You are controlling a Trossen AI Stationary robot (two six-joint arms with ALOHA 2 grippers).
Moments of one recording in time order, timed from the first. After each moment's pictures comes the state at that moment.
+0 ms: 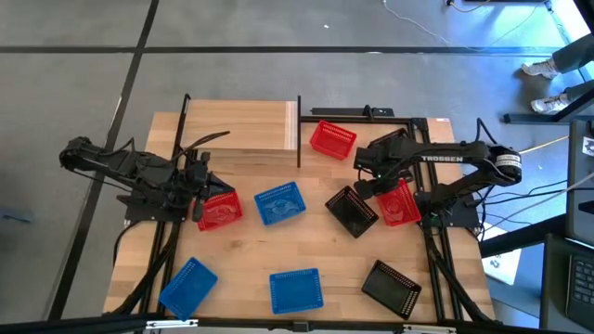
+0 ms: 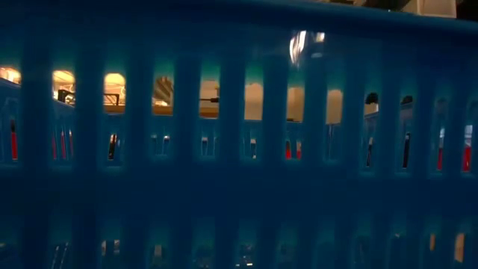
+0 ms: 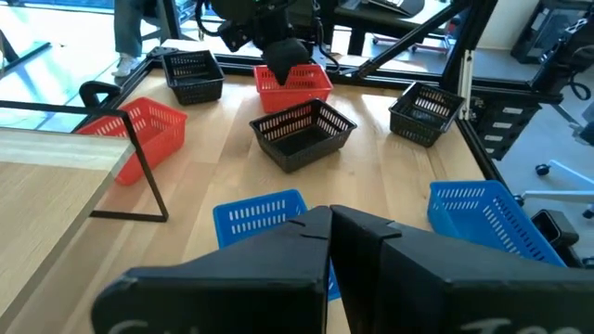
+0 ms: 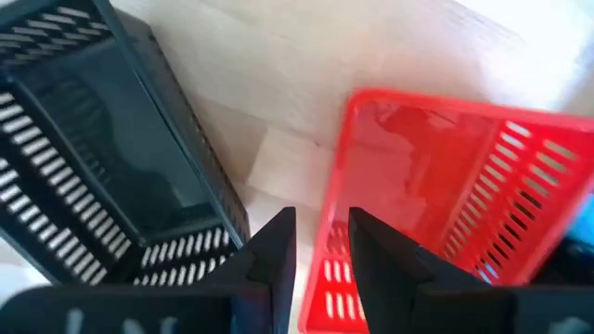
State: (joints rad) left arm -0.31 0.59 0.74 -0.43 -0.35 -0.20; right arm -0.25 1.40 0.94 -1.16 -0.15 0.94
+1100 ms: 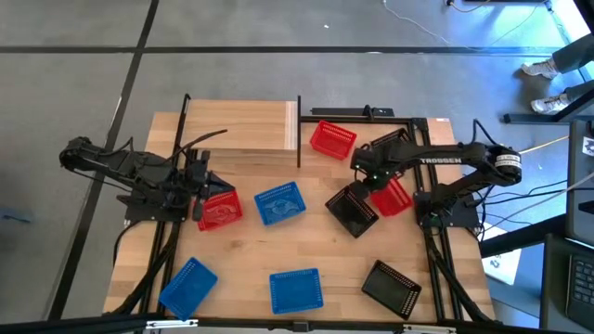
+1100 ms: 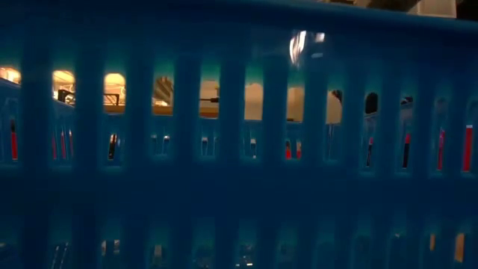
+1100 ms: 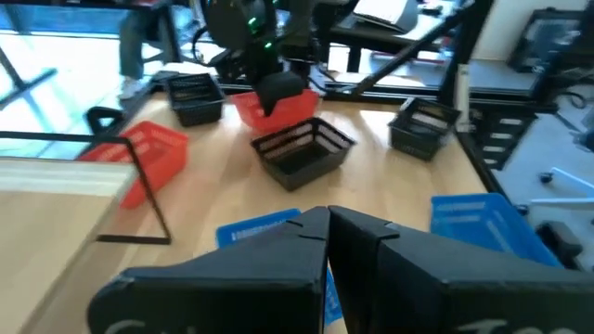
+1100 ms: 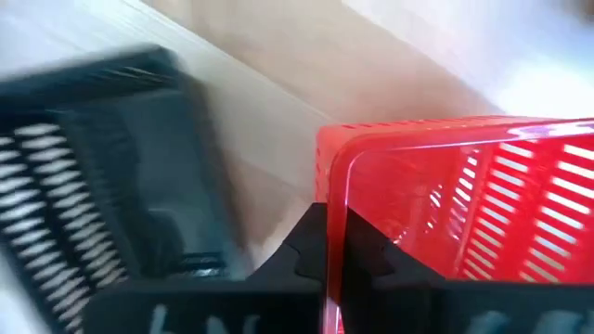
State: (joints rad) left arm -0.31 0.59 0.74 -0.39 -0.37 -0.15; right arm -0.25 1.41 0.91 -0.99 -0.07 0.80
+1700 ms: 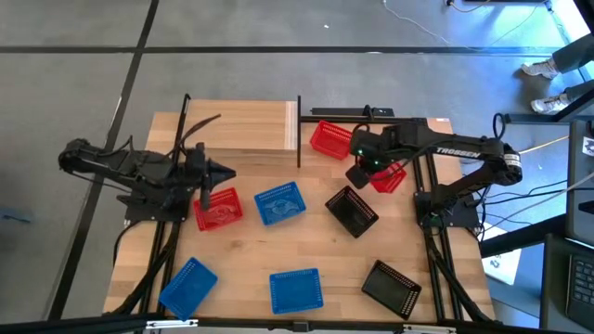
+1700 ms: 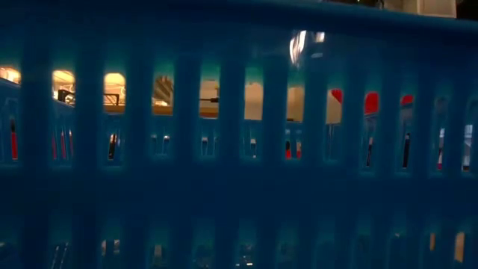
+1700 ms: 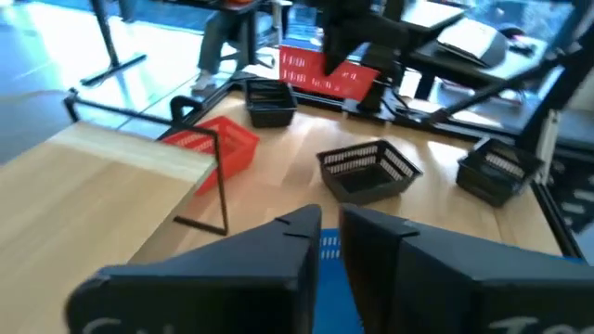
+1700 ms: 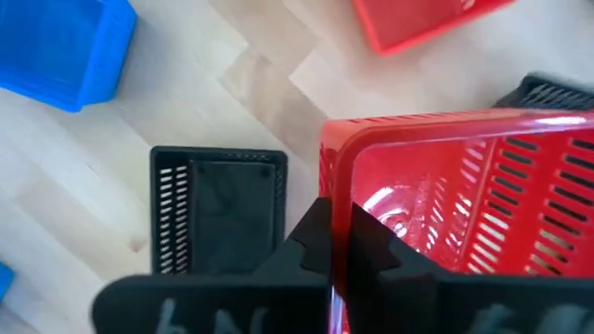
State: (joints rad) left arm -0.27 0.59 0.74 -0.37 -0.52 -0.26; right arm -0.16 1.40 1.36 -1.26 0.16 0.62
